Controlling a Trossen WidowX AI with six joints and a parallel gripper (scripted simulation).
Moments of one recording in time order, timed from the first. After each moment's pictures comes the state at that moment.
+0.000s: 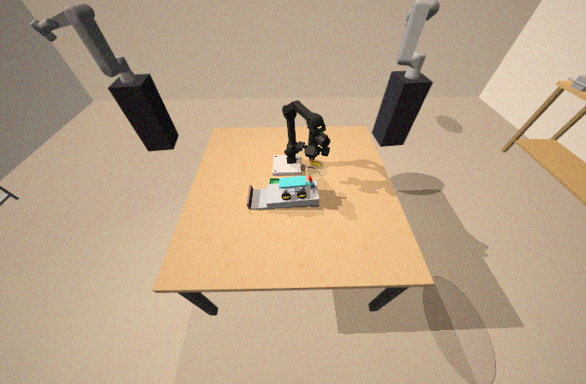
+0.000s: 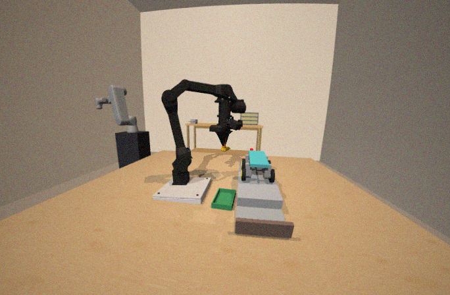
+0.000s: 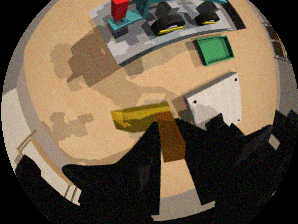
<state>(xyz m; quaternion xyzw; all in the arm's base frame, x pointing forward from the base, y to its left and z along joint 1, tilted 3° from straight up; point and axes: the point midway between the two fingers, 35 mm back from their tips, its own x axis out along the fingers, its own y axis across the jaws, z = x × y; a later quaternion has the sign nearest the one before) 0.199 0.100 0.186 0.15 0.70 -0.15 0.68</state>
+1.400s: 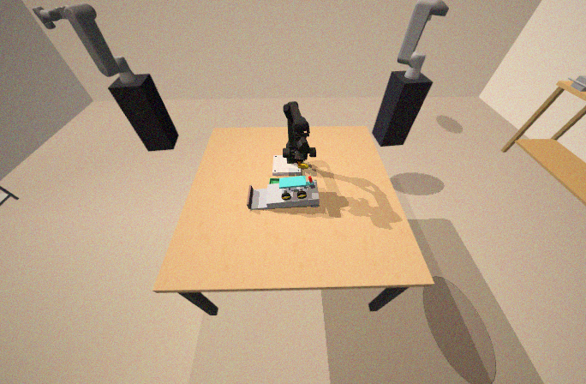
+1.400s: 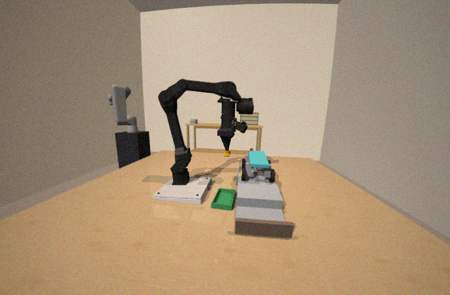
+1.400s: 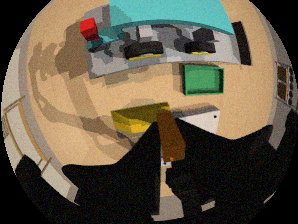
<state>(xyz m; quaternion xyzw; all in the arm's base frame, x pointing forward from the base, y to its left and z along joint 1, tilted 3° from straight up) 0.215 0.020 0.178 0.04 0.72 -0.03 0.69</state>
